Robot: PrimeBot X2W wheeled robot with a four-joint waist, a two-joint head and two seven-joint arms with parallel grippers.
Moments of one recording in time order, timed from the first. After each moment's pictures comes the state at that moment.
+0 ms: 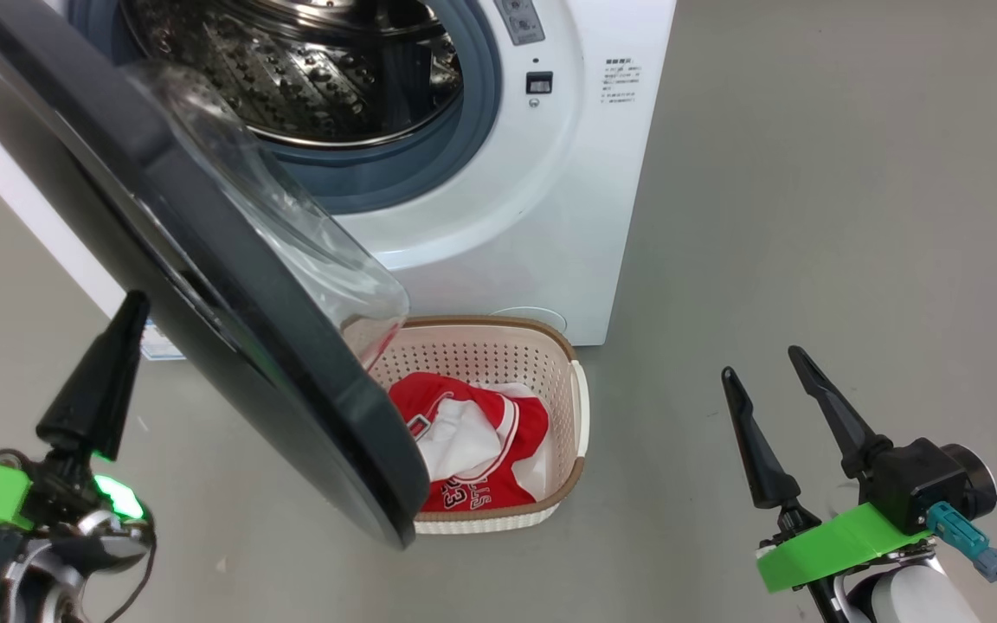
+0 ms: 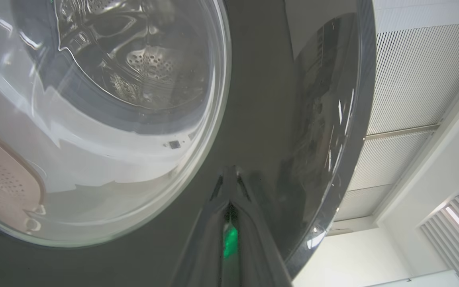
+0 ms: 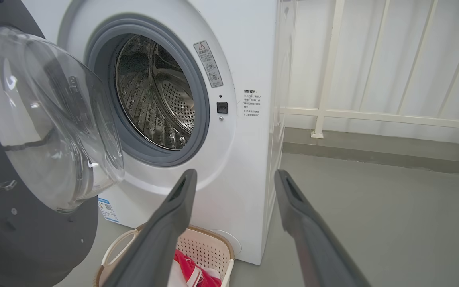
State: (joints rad) left arm -0.22 0.08 0.23 -0.19 -1.61 0.23 0.35; right arm -0.10 -0.05 0.07 0.16 0.18 0.13 -0.26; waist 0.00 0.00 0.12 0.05
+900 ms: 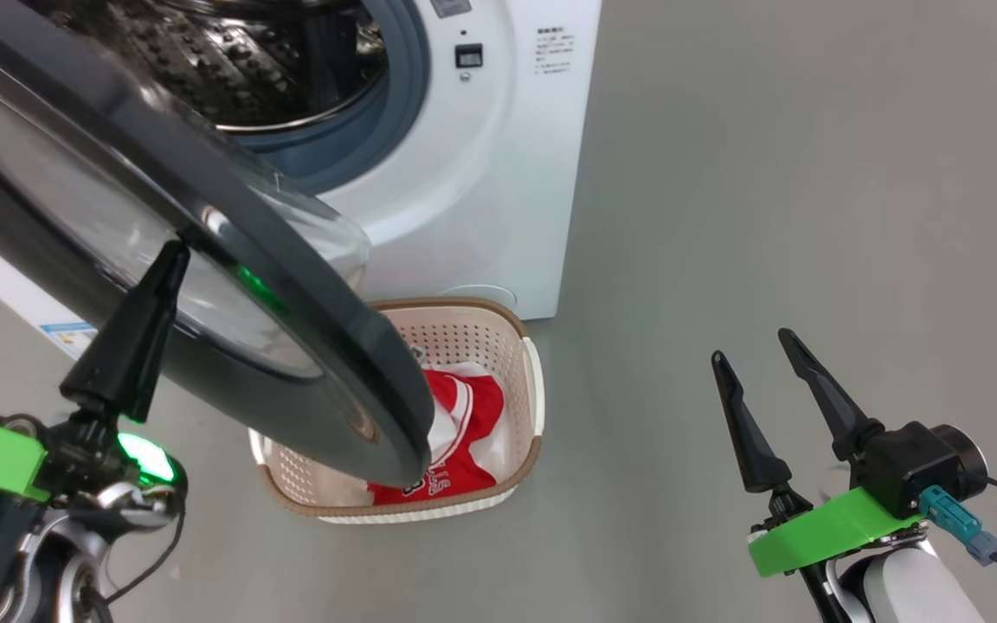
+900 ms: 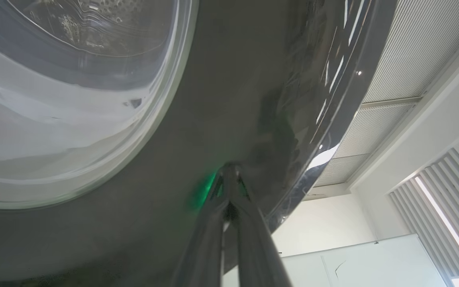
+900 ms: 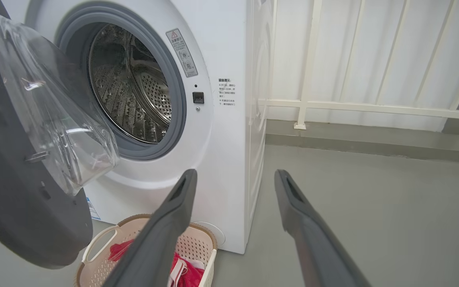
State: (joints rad) left arm -0.29 0.07 0.17 -0.27 -1.67 0.30 0.41; right arm -0.13 -0.05 0.09 0.17 0.18 0.13 -0.26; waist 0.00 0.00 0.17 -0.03
